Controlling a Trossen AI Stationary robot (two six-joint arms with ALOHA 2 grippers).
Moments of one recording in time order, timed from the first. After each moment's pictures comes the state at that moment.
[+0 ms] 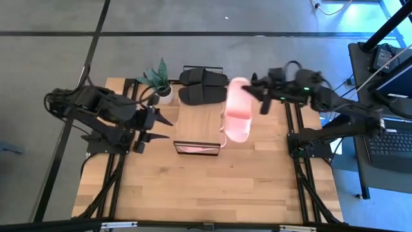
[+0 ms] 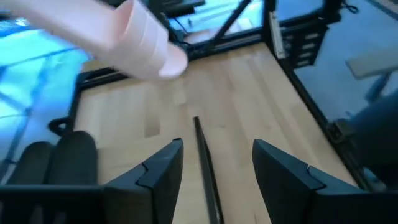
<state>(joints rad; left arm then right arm) -0.29 1.20 1.69 -1.06 -0.20 0.06 -0.22 1.00 1.16 -0.22 0.04 0.29</state>
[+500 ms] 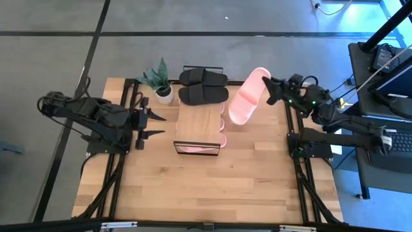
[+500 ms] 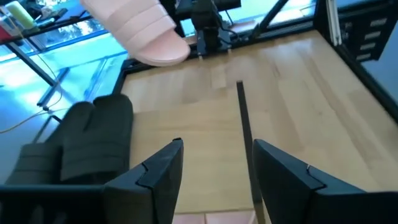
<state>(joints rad) -0.29 0.84 1.10 -0.74 -0.38 0.07 -0.38 0.66 0.64 0.12 0.35 0.43</state>
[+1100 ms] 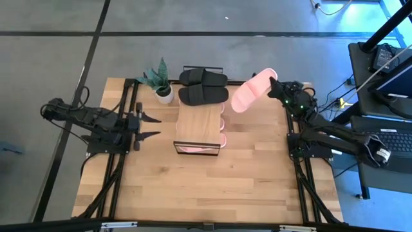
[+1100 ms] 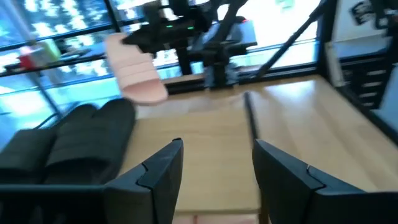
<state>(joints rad) -0.29 0.46 0.59 -0.35 -0.40 0.09 -0.68 0.66 0.24 0.50 0.40 0.68</state>
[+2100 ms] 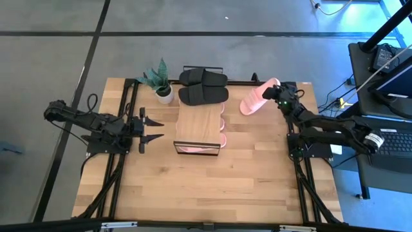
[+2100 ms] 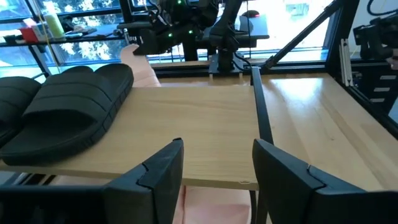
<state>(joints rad) -0.29 0.40 0.39 -0.21 -0.44 -0.03 -0.80 1.00 0.17 0.48 0.62 0.60</state>
